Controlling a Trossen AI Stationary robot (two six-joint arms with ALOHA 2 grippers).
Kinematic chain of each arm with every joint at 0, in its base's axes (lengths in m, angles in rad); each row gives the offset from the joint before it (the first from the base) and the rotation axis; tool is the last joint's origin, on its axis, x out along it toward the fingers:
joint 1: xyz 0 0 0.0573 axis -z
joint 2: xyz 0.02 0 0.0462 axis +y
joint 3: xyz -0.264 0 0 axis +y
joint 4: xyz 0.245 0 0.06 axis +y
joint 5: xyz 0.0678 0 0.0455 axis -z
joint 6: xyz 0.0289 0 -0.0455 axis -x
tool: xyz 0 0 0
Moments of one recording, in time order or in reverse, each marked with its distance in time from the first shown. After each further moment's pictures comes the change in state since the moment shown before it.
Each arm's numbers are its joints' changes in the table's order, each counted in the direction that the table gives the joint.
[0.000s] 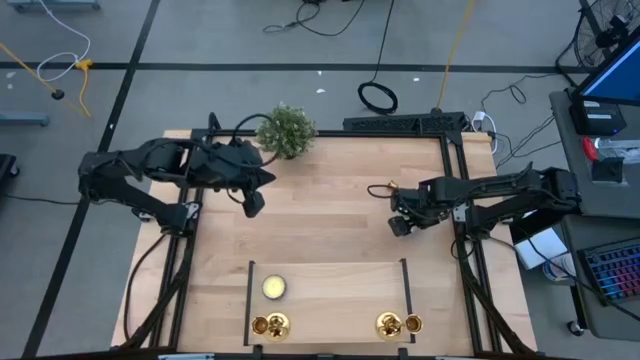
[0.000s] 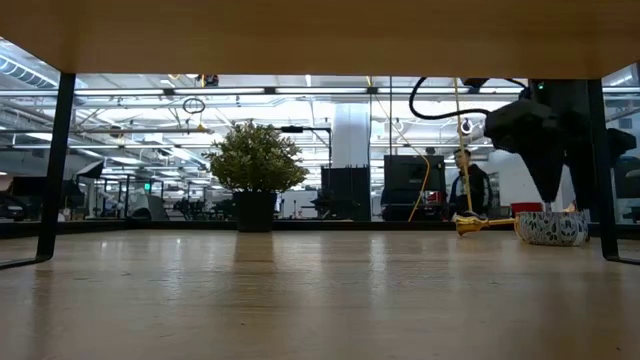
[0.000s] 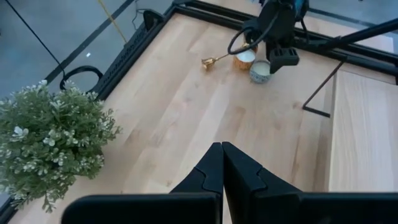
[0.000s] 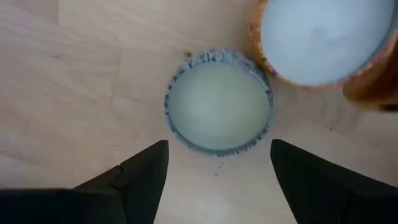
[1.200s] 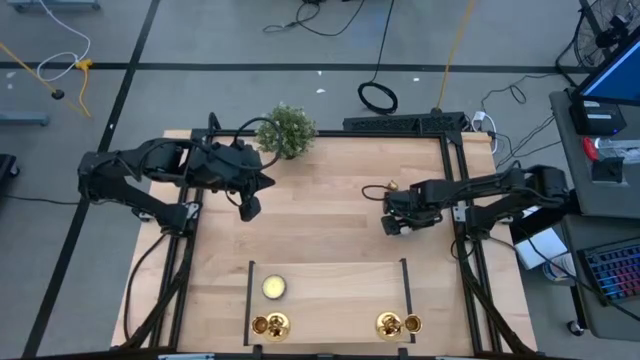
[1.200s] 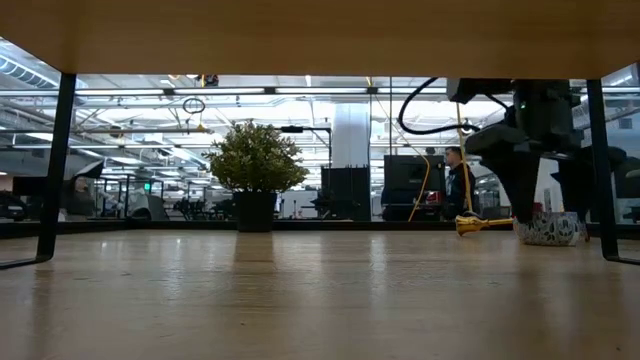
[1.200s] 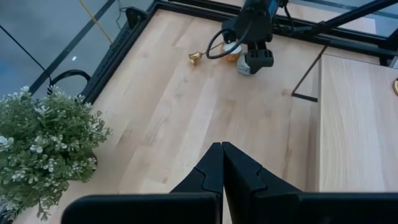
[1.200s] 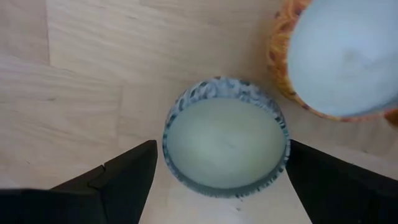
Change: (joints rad) left arm 0.000 -0.005 0.000 0.012 0.059 -0.061; right arm 0.000 0.122 0.000 -0.106 0.043 -0.096
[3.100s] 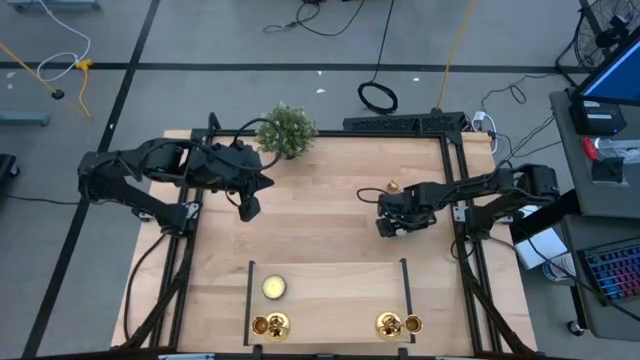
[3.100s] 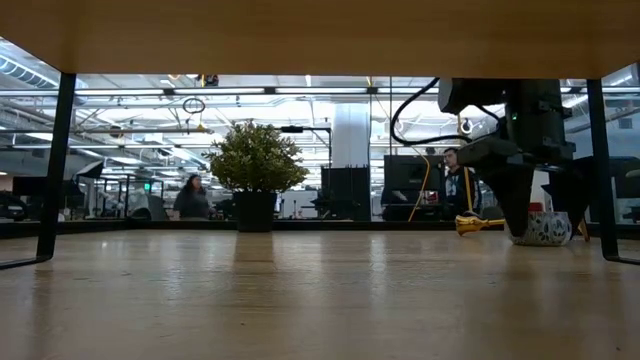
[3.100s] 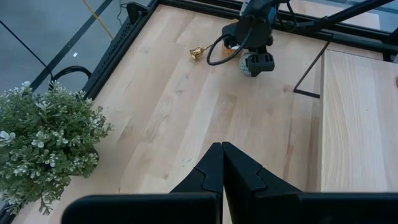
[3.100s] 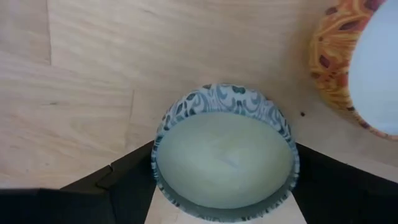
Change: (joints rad) left arm 0.000 0.000 0.000 0.017 -0.003 0.006; right arm -0.009 0.081 0.000 -0.085 -0.022 0.004
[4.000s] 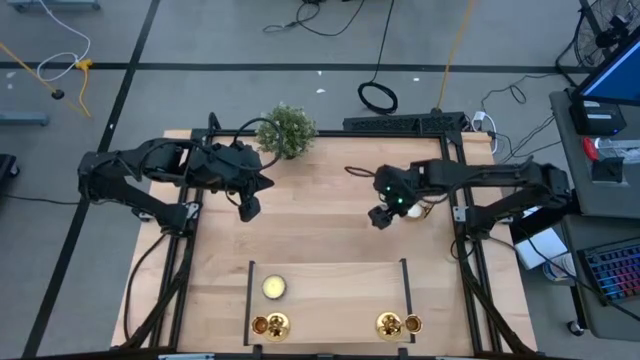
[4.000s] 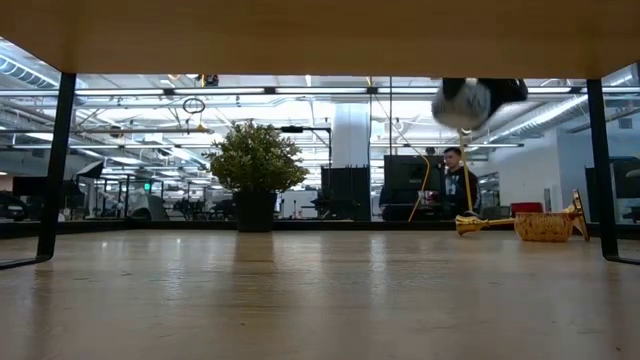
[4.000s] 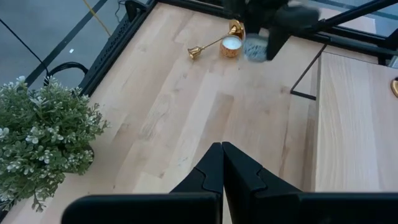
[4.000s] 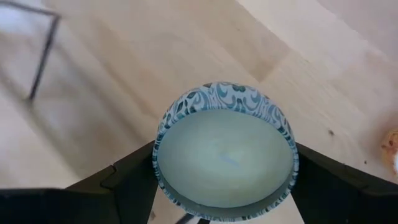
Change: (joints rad) left arm 0.003 0.000 0.000 0.000 0.011 0.026; right arm 0.022 -0.107 -0.405 0.175 -0.111 0.403
